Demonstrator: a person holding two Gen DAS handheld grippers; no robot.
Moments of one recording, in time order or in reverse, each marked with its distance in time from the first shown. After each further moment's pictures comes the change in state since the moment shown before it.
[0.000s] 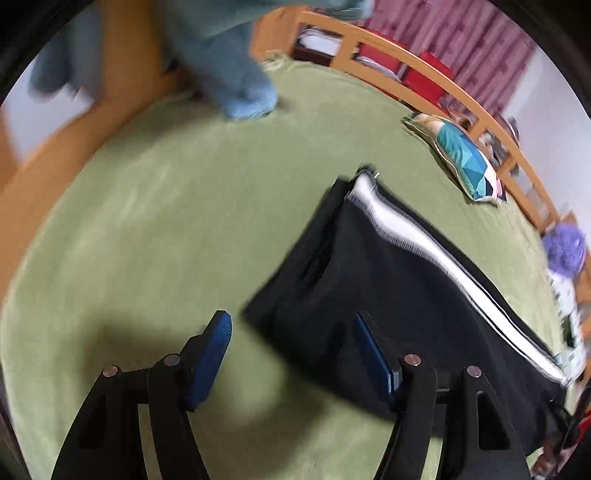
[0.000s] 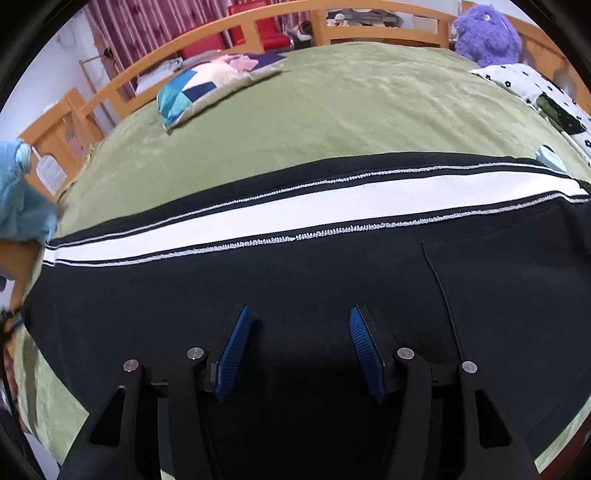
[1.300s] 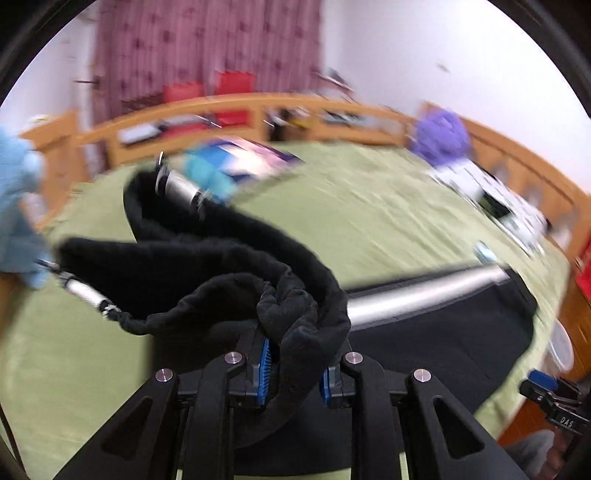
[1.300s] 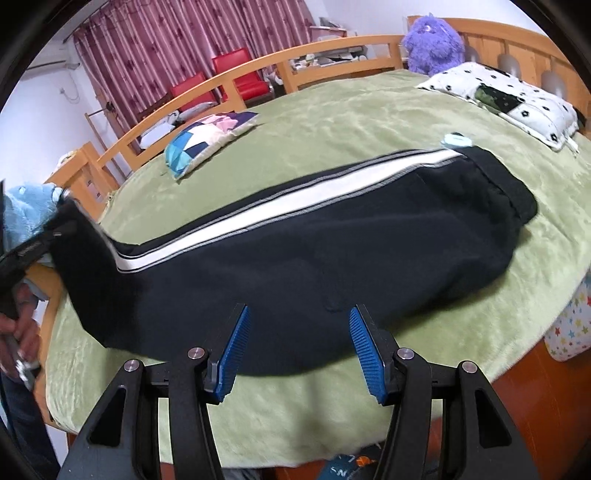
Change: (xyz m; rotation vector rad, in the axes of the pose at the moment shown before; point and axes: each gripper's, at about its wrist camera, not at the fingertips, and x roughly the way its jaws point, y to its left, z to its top) left arm -0.085 -0.398 -0.148 0.662 -0.136 -0.224; right arm -0.144 -0.094 -0.086 0.107 -0.153 0.047
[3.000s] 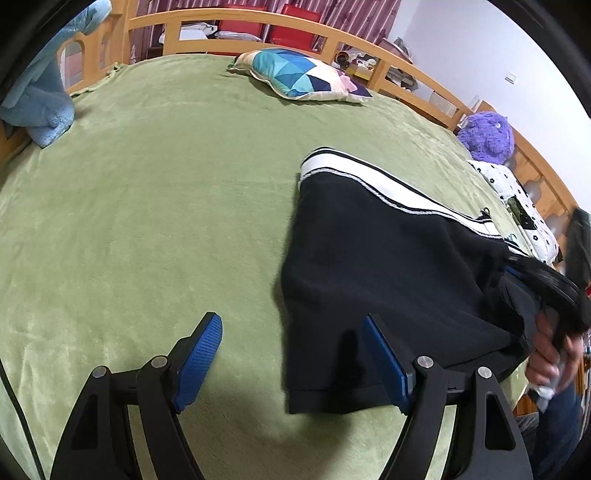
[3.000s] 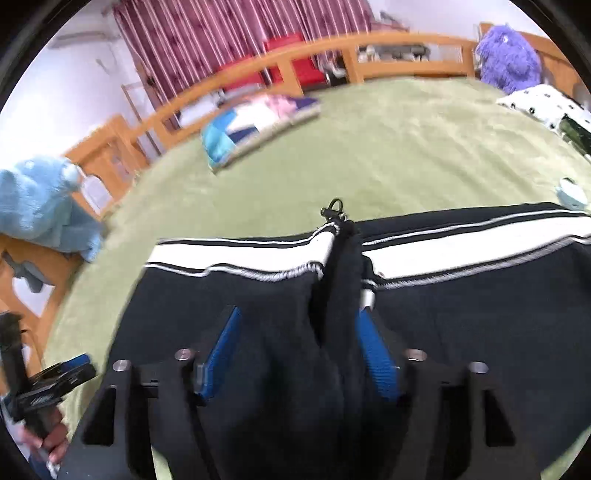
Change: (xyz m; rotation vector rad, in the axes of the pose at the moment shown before) left arm 0.030 0.143 -0.107 -0.290 0.197 -0.002; right arm 0.157 0.097 0.081 -0.149 0.062 0.137
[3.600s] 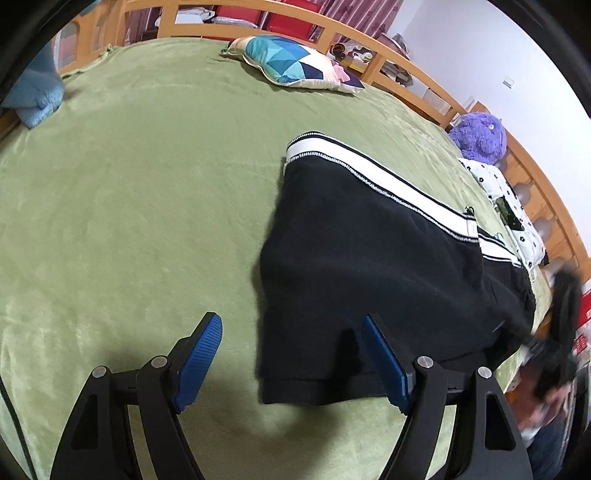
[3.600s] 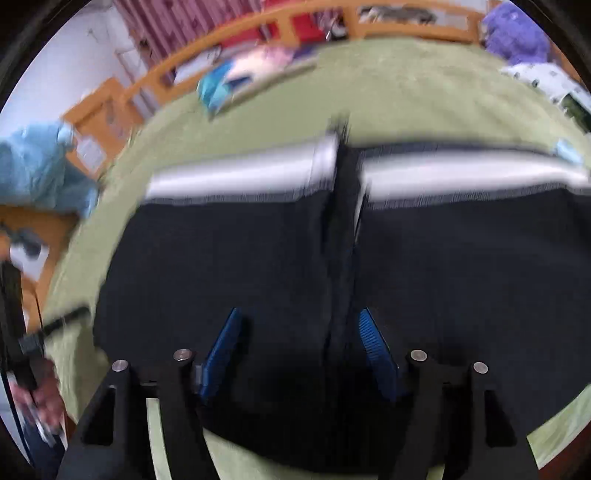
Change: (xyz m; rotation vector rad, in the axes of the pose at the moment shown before) left arm 0.011 -0.006 -0.003 -0.042 0.050 -0.079; right arm -0.015 -0.015 -0.070 -0.034 0.188 -0.019
